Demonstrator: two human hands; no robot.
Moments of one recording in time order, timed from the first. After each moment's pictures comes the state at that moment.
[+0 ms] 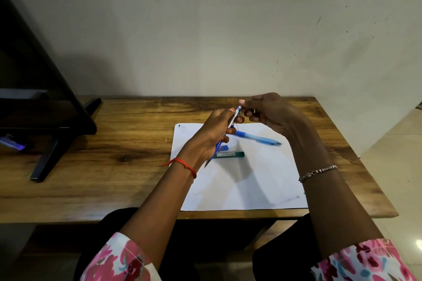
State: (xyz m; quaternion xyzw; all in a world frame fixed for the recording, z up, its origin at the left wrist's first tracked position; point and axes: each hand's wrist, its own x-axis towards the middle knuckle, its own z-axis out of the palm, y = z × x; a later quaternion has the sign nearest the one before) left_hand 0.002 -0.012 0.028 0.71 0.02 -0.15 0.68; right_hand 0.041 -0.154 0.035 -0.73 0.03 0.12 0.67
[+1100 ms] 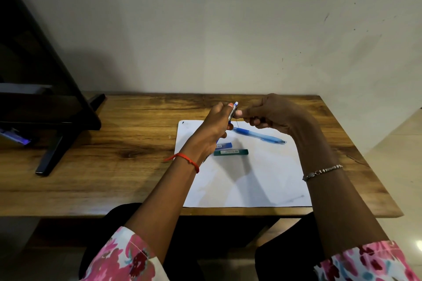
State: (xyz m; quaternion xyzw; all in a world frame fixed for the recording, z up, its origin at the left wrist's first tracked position) left_hand -0.002 -0.008 0.033 0.75 0.05 -0.11 0.66; right_hand 0.033 -0.151 0.042 -0.80 0.02 0.18 0.56
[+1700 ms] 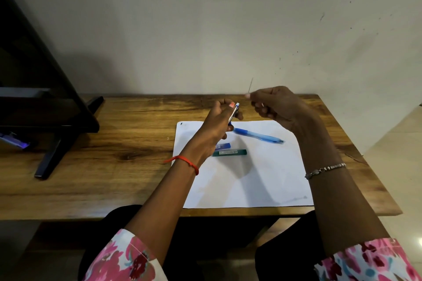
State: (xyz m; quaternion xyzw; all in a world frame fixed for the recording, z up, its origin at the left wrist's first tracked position) left_hand 0.002 -0.010 0.025 0.74 0.01 -0.11 0.67; right_hand 0.034 -0.161 0.046 -0.77 0.02 0.07 0.63
